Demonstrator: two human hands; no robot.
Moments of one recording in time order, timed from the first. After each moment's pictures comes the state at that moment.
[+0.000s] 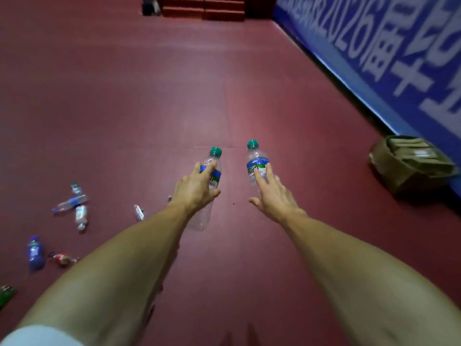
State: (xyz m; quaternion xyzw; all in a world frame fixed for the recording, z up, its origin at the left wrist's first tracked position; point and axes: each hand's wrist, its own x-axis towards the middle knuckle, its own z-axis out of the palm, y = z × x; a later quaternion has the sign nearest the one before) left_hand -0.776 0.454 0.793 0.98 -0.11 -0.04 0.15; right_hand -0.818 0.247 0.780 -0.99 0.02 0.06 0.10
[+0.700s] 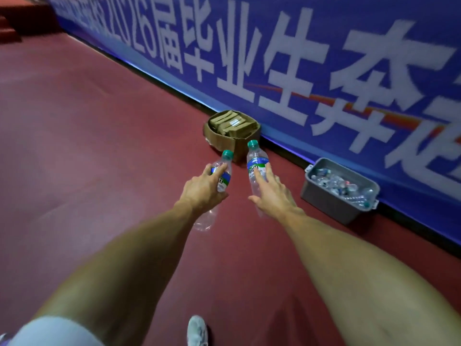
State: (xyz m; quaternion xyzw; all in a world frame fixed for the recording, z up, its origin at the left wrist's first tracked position) left_hand -0.901 -0.186 0.818 0.85 -0.51 -0.07 0.10; right_hand -1.062 -0.299 0.814 -0.91 0.40 0.01 0.13
